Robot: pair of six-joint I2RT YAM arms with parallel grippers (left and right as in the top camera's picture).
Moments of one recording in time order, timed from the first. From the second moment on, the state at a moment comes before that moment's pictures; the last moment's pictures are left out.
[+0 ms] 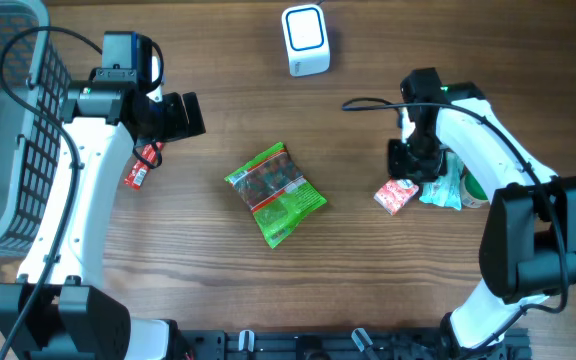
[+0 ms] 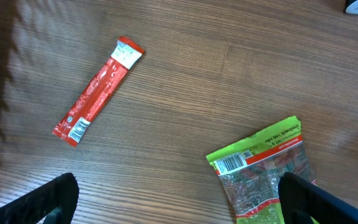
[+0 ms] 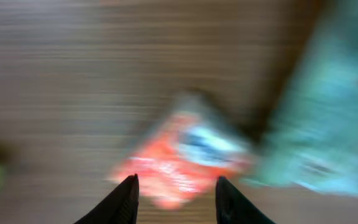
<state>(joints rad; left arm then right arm) -0.05 1.59 1.46 -1.07 0.00 -0.28 0.17 1.87 1.32 -1.08 -0.15 0.20</state>
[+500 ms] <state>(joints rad) -0.05 1.59 1.46 -1.07 0.00 -0.28 0.21 1.87 1.20 -0.83 -0.37 0.41</state>
